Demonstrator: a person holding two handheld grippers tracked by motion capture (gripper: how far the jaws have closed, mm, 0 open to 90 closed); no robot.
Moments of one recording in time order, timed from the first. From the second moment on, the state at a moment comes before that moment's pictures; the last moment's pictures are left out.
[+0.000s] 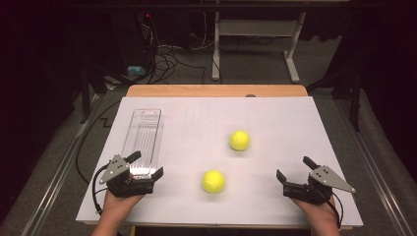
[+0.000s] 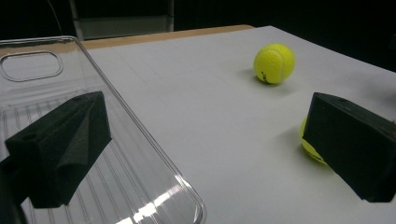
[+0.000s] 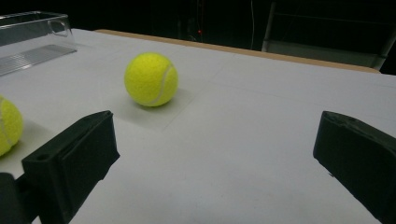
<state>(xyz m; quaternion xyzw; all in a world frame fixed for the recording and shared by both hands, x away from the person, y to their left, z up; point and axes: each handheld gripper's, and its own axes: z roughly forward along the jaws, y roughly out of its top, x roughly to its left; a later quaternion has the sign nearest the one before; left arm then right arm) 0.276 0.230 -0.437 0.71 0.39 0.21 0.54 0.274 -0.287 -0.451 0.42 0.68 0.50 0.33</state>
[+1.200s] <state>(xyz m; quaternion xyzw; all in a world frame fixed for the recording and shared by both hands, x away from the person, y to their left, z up) 0.269 0.158 -0.434 0.85 0.31 0.15 0.40 0.274 -0.281 -0.451 0.42 0.69 0.49 0.32</state>
